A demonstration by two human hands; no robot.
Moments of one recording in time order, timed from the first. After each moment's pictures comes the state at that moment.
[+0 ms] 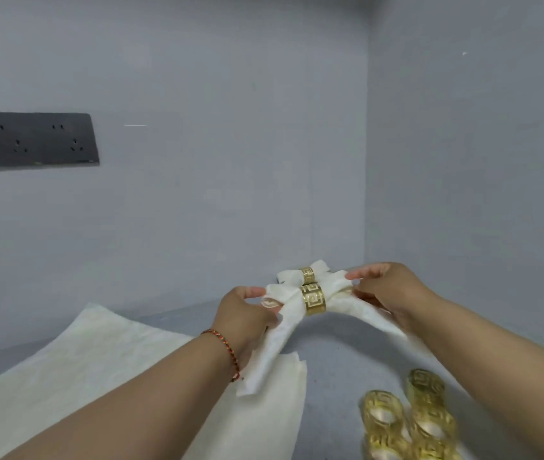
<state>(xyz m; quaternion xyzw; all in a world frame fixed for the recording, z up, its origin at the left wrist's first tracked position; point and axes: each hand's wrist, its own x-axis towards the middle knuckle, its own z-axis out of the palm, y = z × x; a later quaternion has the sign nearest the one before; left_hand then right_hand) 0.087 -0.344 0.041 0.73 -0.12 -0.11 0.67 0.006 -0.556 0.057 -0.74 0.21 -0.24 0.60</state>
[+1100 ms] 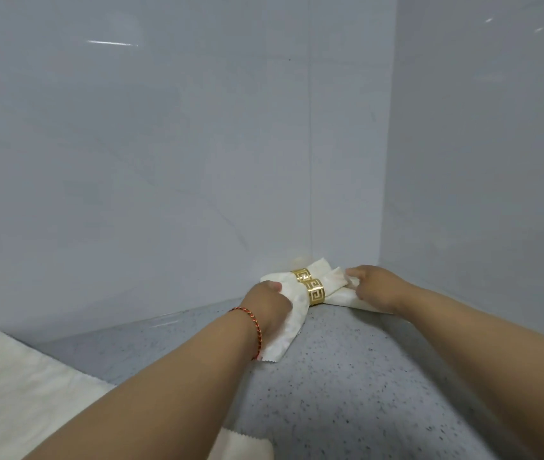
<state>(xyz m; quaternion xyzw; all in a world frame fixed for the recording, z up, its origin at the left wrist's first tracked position) 0.243 -0.491 -0.006 0.84 -0.15 -0.11 0.50 0.176 -0.677 0.004 -0.92 0.22 -0.08 0.30</state>
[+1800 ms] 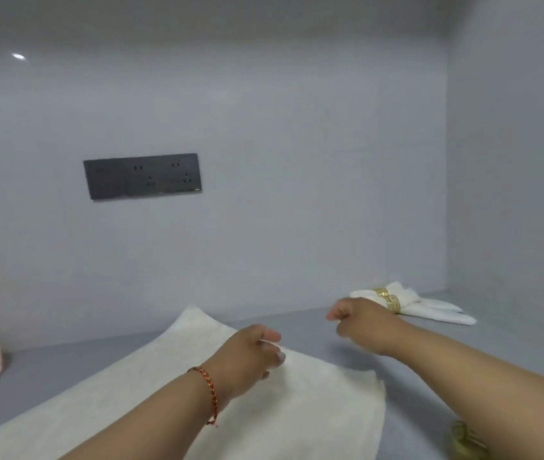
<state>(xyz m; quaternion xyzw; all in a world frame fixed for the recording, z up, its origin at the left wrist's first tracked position) 0.058 -0.214 0.049 0.83 -0.16 -0.11 0.52 0.044 -0.436 0.069 -0.95 0.02 -0.07 0.31</state>
